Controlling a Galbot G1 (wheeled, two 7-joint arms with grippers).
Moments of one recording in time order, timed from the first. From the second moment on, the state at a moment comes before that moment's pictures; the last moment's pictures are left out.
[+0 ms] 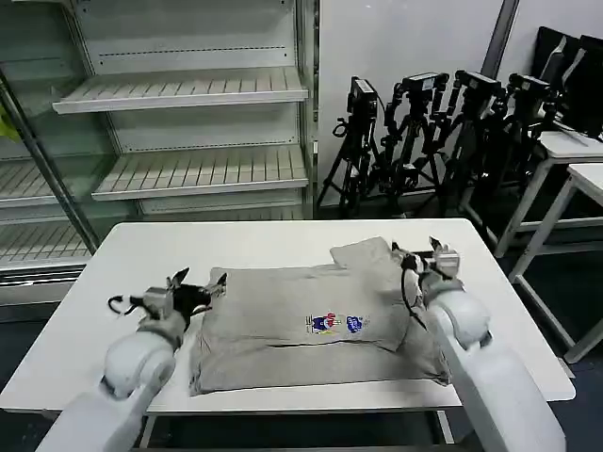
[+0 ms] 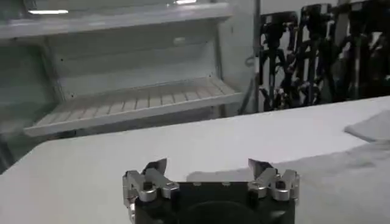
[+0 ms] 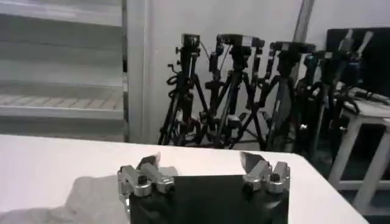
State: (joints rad) left arm 0.87 -1.00 -0.21 -1.78 -0.61 0.58 -0.31; right arm -0.60 1.16 0.18 1.51 0.51 -0.58 0.33
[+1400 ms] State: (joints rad) left arm 0.72 -1.01 -0.09 -1.52 -0.69 0.58 -0.26; right arm -0.39 1.30 0.05 1.07 0.66 -0.58 0.27
